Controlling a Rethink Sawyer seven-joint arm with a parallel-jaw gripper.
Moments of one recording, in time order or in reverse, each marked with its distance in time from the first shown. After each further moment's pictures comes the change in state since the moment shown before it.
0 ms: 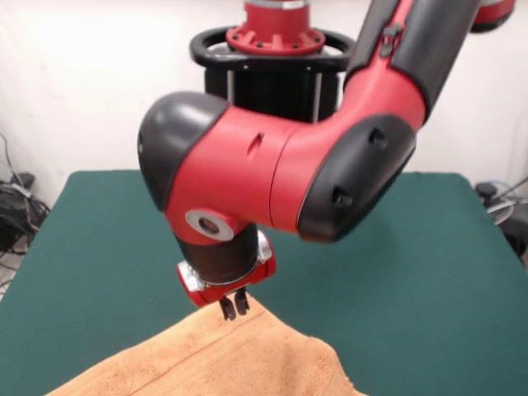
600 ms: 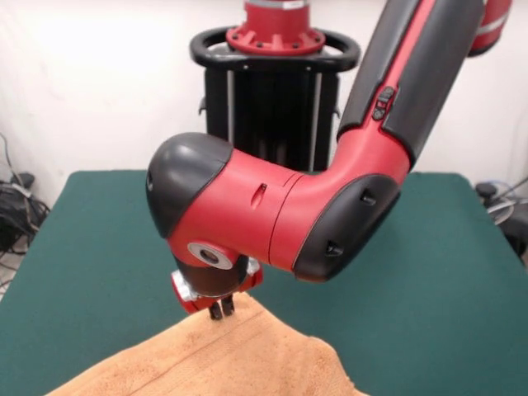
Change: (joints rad) arm 0.001 0.080 -0.023 -0.001 -0.036 0.018 0.000
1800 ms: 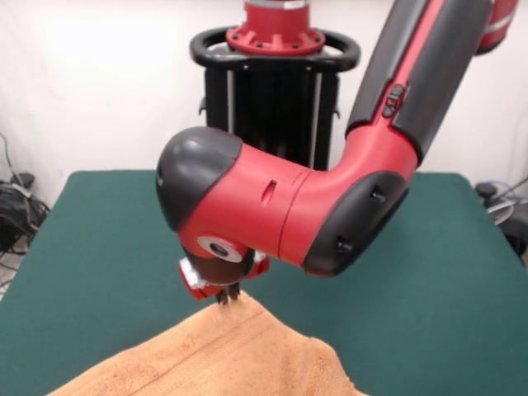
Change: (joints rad) arm 0.027 0.002 0.003 0.031 -0.022 -0.059 0.000
